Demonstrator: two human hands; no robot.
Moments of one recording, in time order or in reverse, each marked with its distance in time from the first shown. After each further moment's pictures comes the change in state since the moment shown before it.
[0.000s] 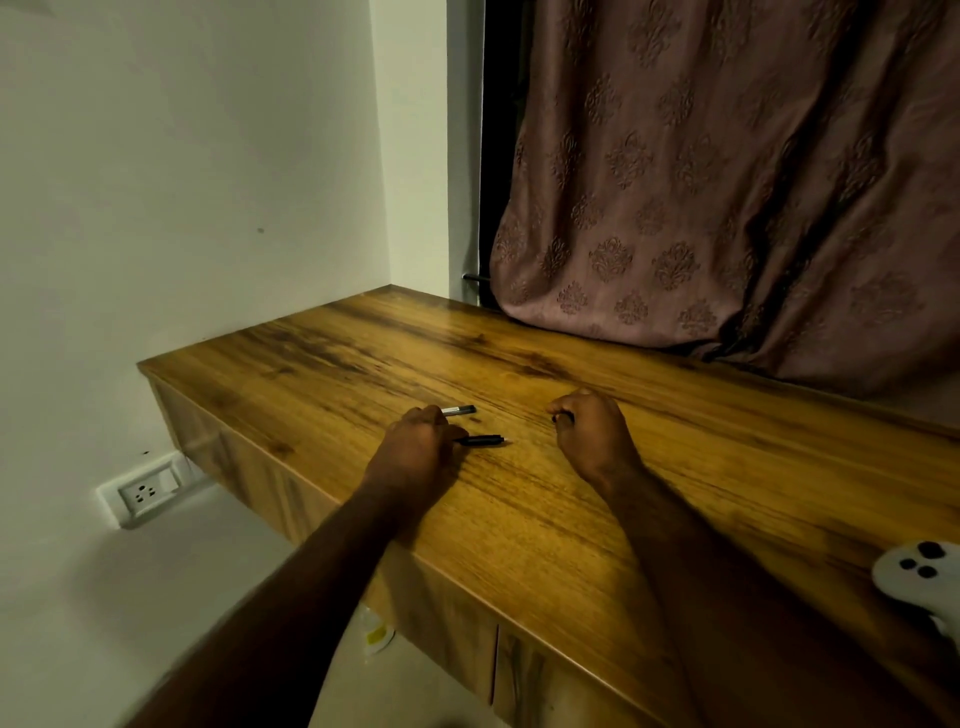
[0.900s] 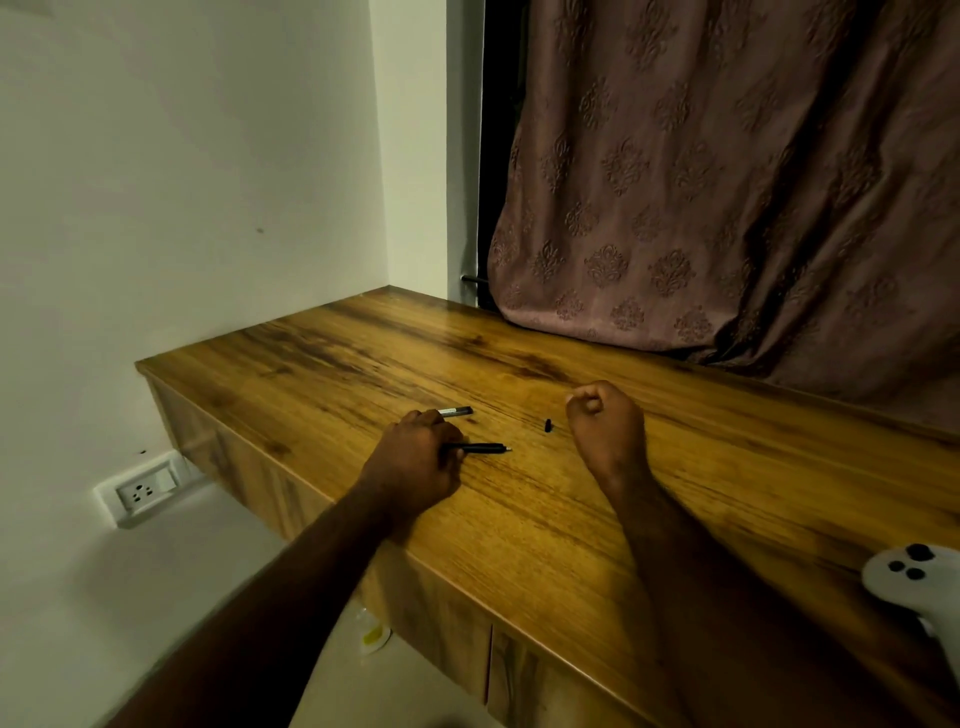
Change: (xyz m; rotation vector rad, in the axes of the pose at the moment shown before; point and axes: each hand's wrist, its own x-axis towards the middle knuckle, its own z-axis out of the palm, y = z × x) left_hand 0.001 0.005 -0.001 0.017 -0.023 -0.015; right_hand -0.006 0.000 -0.012 0.321 0.198 0.249
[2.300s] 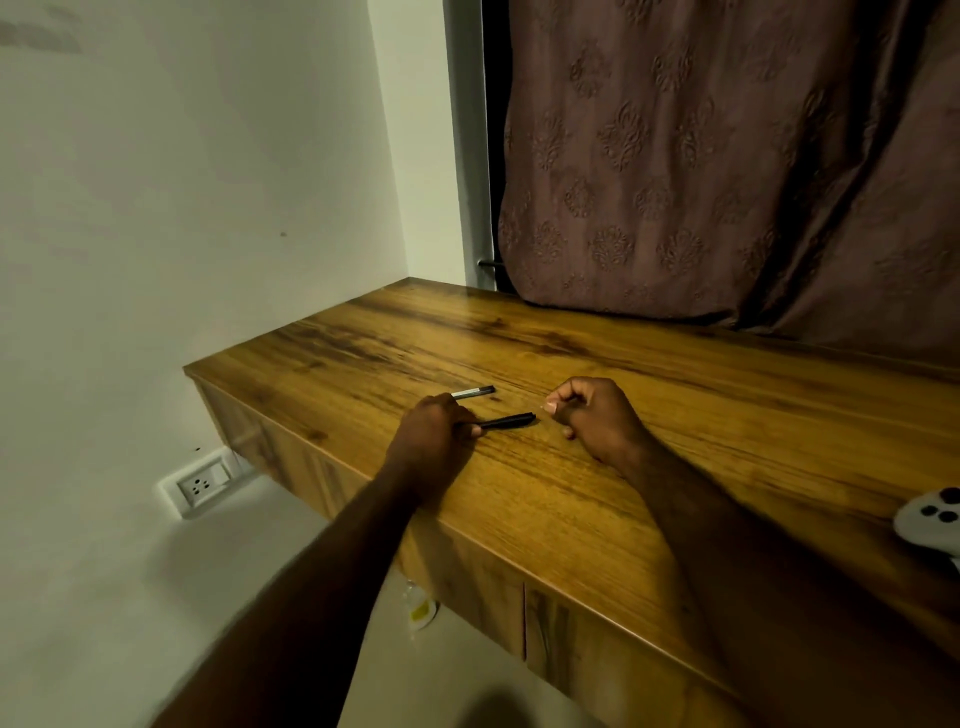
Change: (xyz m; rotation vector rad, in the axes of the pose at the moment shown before) left_hand -0.006 -0.008 -0.005 -0.065 0.018 -0.033; right_hand -0.024 -0.013 0.003 0.167 -0.407 0.010
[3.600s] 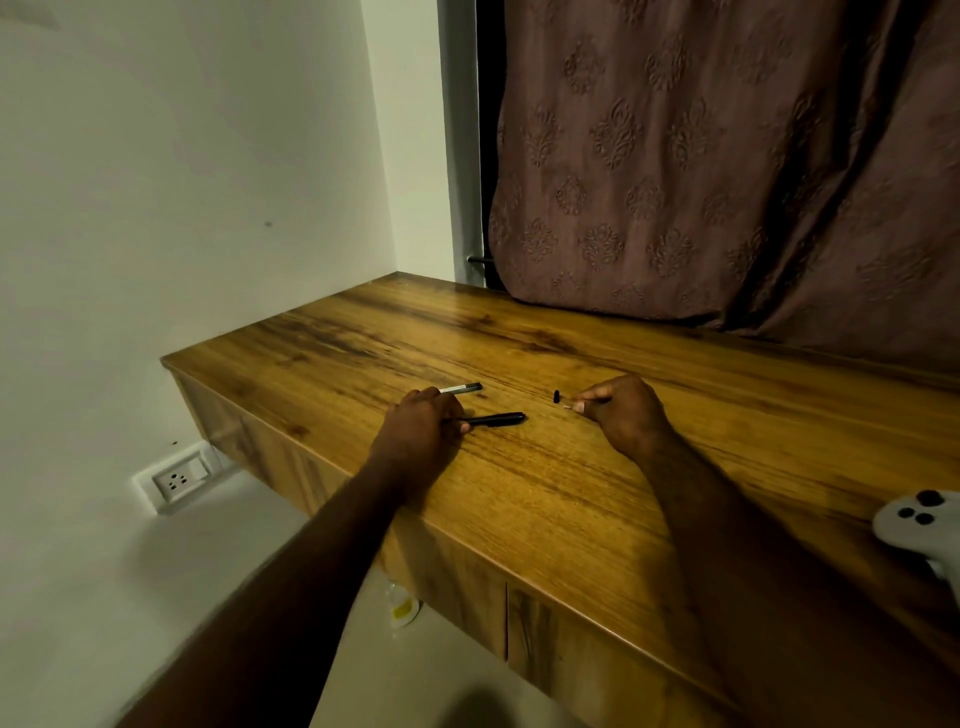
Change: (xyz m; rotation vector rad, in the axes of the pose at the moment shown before) left_hand 0.001 0.004 0.004 0.011 0.010 -0.056; right_hand 0.019 0.031 -0.033 -0.333 0.147 0.104
